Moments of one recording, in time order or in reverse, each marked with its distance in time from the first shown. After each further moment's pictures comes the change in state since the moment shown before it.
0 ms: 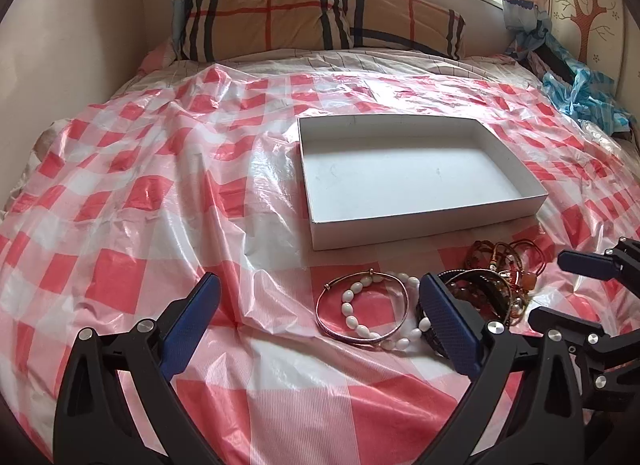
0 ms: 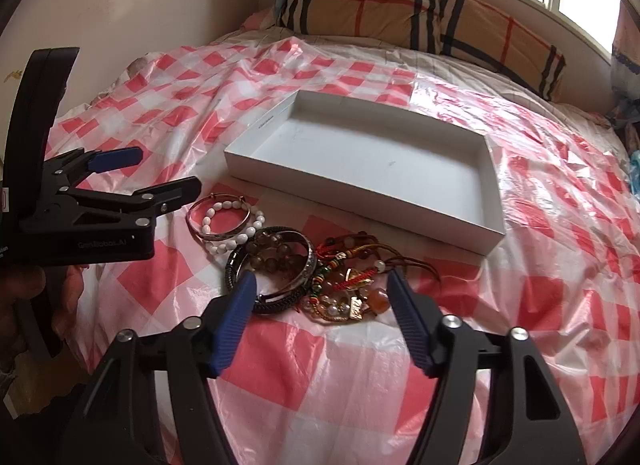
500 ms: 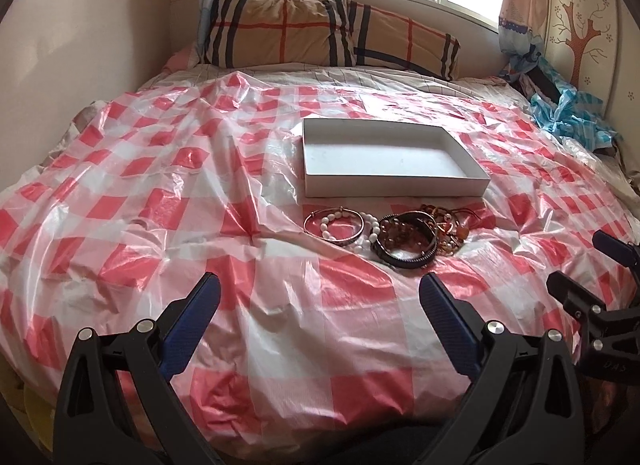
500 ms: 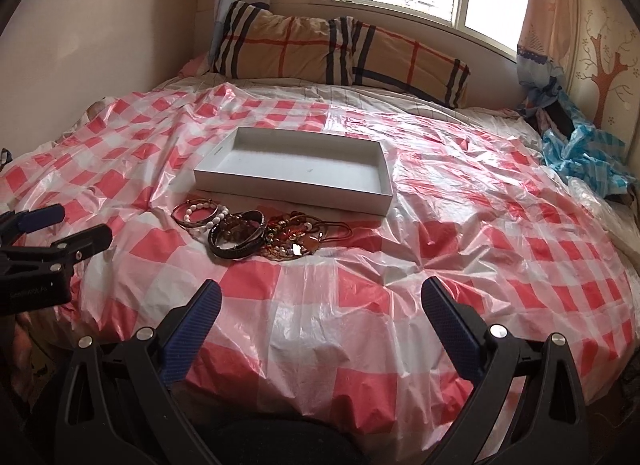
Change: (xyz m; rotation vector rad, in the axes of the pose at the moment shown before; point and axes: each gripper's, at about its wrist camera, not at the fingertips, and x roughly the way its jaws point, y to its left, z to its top) left arm -0.117 -0.012 -0.066 -0.078 -0.054 -0.007; right arm -0.106 0.019 -0.067 0.110 -0.164 -0.276
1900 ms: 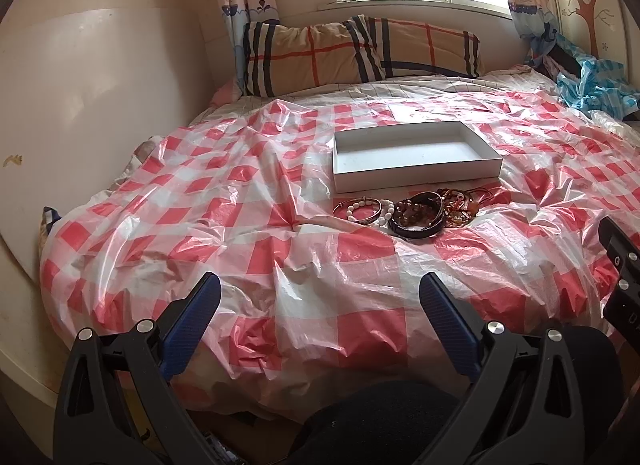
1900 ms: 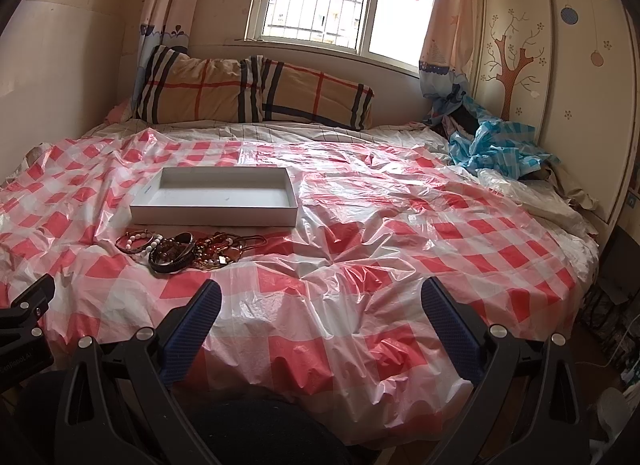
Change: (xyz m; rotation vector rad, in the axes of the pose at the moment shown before) left arm -0.070 -0.054 -0.052 0.110 -0.098 0.258; right arm -0.068 -0.011 -0.047 0.181 -0.154 -0.329
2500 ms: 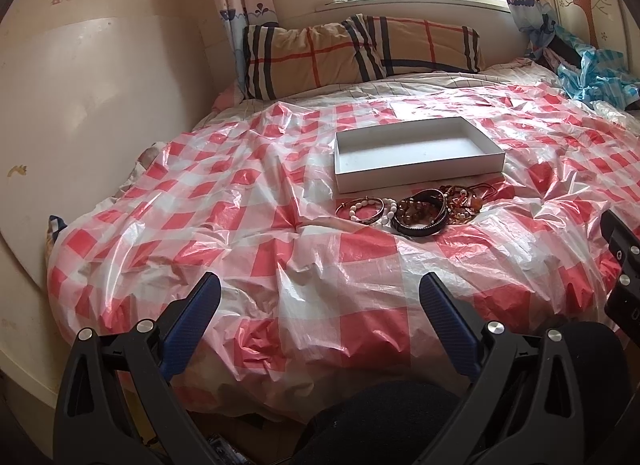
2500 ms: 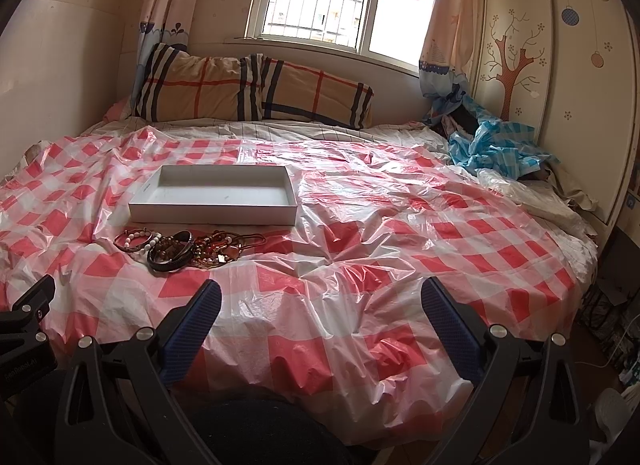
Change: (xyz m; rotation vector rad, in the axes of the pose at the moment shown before) left arm 0.001 -0.006 -0.004 0.030 -0.009 0.023; right arm 0.001 0.000 0.000 -0.002 0.003 -0.001
